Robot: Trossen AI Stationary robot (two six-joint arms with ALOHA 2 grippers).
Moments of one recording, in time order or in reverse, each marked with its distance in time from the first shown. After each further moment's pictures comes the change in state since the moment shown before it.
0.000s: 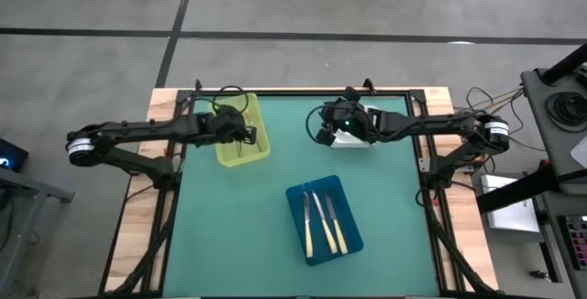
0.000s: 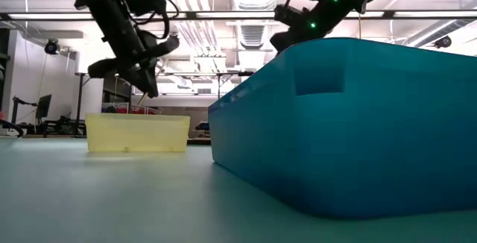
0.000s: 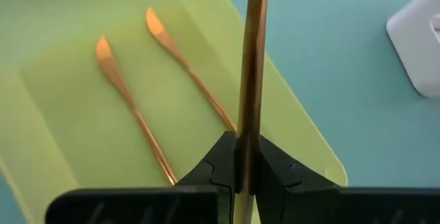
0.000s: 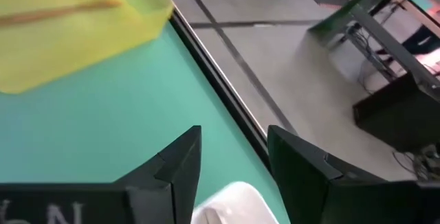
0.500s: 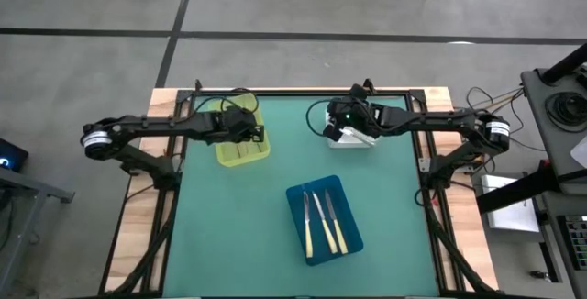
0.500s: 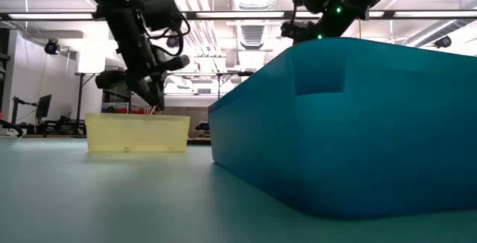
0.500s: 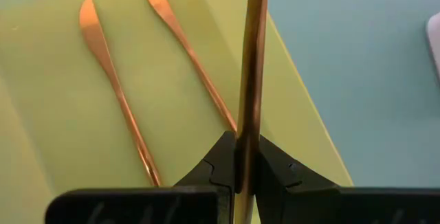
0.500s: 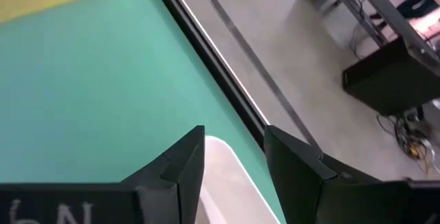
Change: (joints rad) left arm 0.028 0.163 0.048 0.023 0.042 -0.130; right arm -0.082 -0.009 -0.016 -0.126 -0.004 0.014
